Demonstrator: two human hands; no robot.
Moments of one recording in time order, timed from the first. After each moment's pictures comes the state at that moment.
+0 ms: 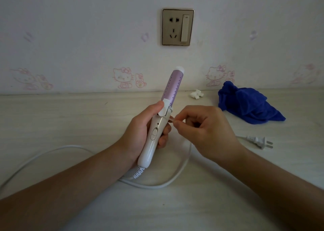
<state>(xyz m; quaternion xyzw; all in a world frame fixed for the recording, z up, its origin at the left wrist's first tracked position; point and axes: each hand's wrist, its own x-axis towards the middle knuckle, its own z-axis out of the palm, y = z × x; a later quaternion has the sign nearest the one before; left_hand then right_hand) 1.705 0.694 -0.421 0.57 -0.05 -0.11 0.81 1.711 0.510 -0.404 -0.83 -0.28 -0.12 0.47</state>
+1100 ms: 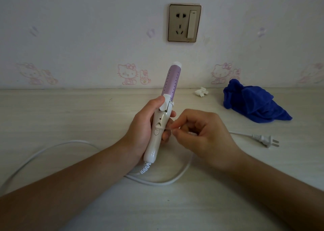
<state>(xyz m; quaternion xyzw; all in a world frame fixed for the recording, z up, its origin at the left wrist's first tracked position) 1.702 0.691 -0.419 0.58 -0.02 -0.05 0.82 1.700 0.517 -0.416 -0.77 -0.32 -0.01 0.55</state>
